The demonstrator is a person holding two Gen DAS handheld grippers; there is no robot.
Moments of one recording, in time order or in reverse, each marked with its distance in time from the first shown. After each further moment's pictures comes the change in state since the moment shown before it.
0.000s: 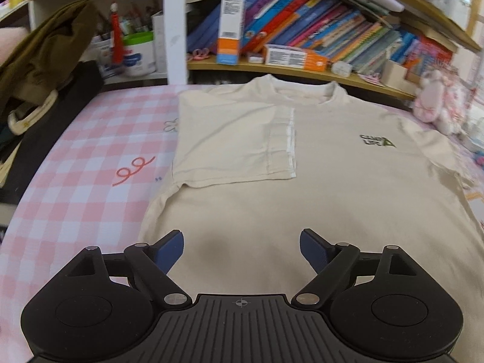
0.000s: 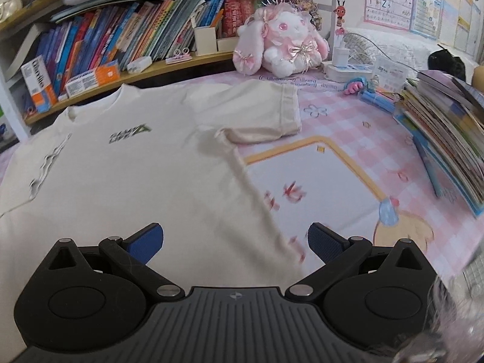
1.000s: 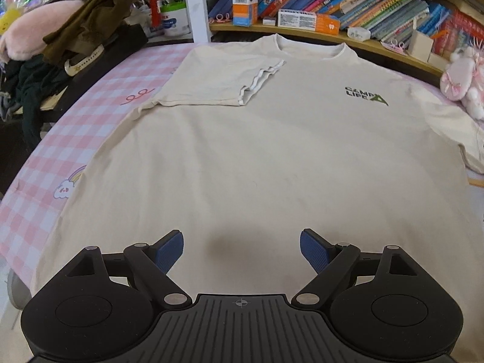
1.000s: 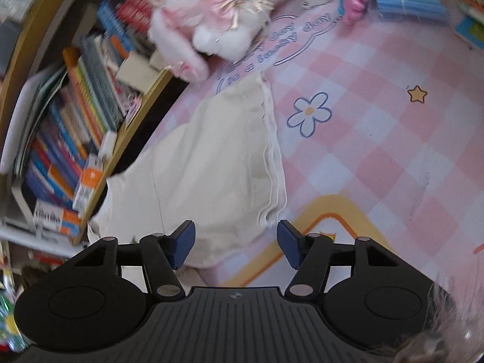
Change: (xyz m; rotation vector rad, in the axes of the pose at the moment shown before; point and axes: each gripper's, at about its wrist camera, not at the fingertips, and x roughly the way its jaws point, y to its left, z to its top) left arm -0.034 -0.154 -0.054 -0.141 0.106 0.271; right arm 0.161 -0.150 0.117 0.558 0.248 0.417
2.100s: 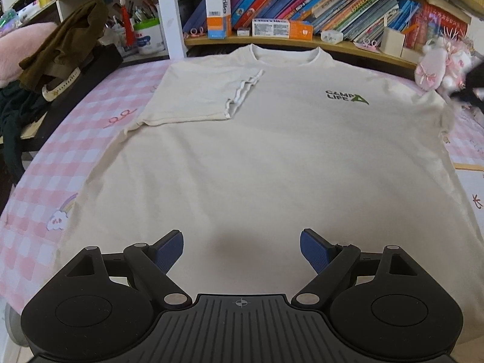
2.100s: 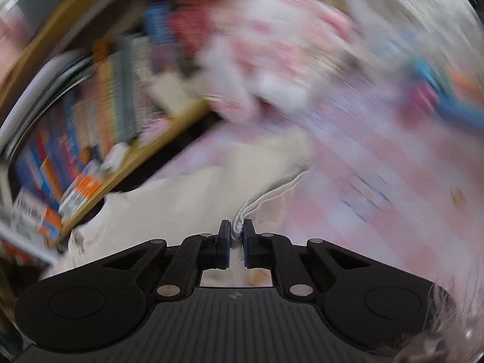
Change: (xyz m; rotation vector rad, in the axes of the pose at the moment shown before) left arm -0.001 0.026 0.004 0.102 -0.059 -0.092; right arm 0.019 0.093 0.012 -0.323 -0.166 -0.086
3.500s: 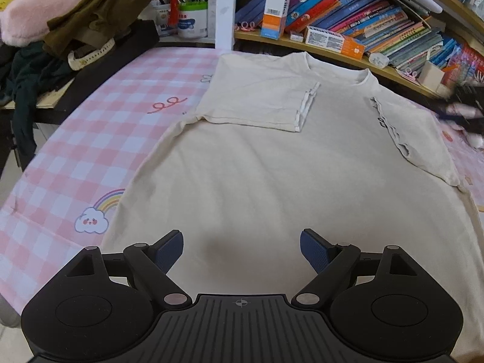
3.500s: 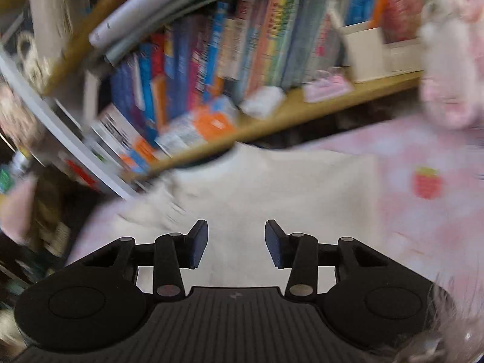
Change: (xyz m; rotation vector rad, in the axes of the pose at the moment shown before) left arm 0.018 0.083 0.014 -0.147 0.022 -0.027; right arm 0.076 0.113 -0.028 -0.287 0.149 0.296
